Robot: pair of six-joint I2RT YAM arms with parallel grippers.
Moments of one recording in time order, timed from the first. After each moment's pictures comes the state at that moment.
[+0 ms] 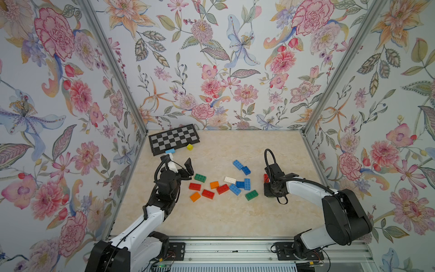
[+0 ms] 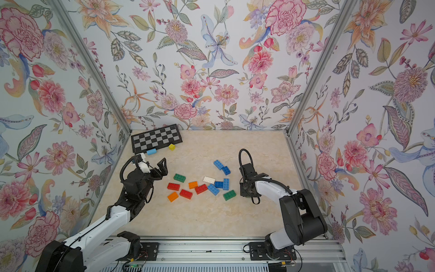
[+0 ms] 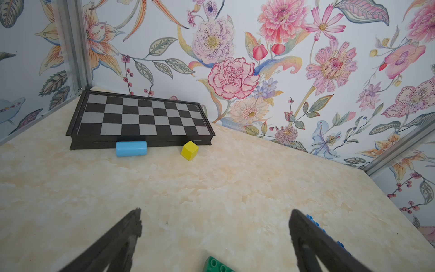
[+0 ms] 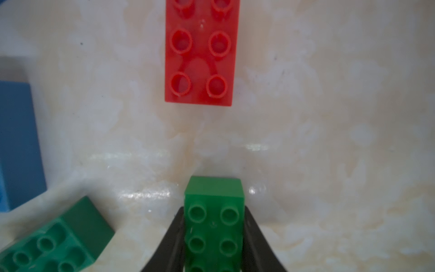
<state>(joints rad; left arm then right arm) -0.32 1.01 0.41 0.43 -0.23 -0.39 0.39 1.52 0.78 -0.56 0.13 0.38</state>
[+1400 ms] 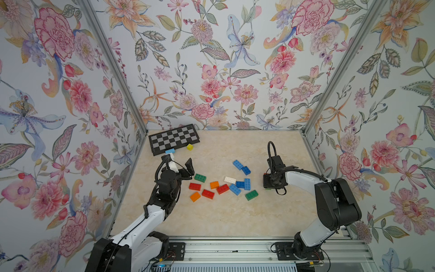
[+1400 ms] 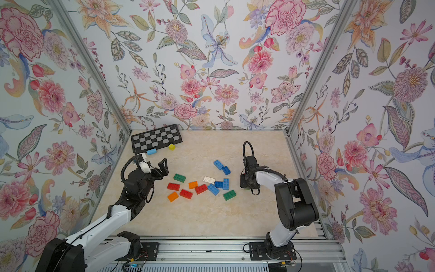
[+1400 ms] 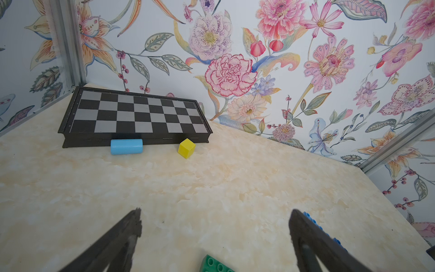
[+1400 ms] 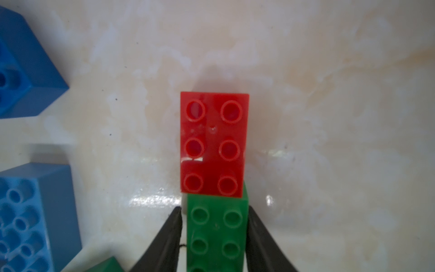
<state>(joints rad) -0.32 1.03 0.41 0.44 -0.21 -0.40 0.30 1.65 0.90 -0.50 0.02 0.33</state>
